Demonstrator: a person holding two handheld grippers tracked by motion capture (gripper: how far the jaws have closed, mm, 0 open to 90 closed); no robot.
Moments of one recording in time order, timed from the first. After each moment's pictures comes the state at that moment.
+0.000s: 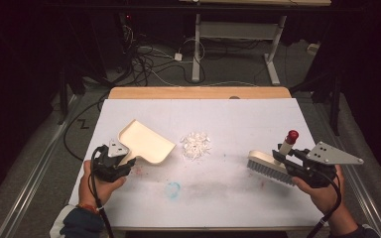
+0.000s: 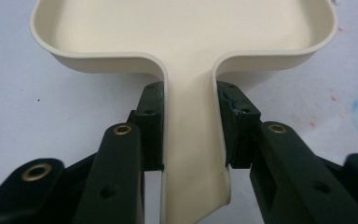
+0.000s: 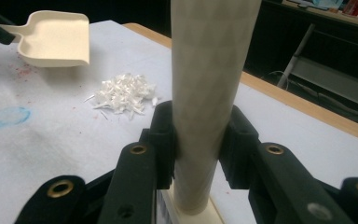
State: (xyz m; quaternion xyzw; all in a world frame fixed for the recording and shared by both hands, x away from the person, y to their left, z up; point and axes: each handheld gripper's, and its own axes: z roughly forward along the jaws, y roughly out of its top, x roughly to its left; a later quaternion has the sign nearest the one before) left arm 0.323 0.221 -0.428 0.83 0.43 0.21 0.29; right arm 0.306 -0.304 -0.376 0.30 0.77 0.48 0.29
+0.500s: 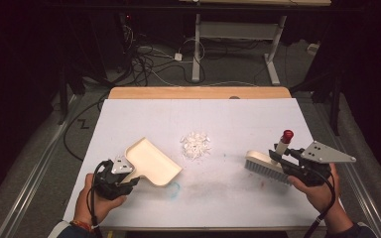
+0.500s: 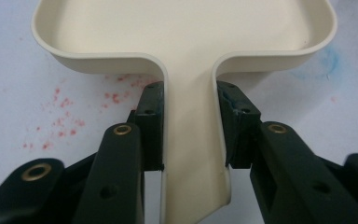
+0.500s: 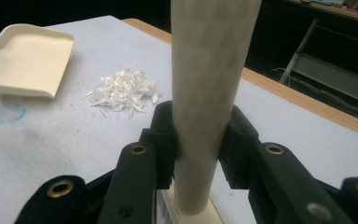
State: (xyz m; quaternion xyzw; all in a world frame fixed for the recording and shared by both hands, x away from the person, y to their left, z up) left arm 0.290 0.208 -0.435 0.87 0.39 0.16 0.25; right arm 0.314 -0.297 -0.383 0.30 0.78 0.47 0.29
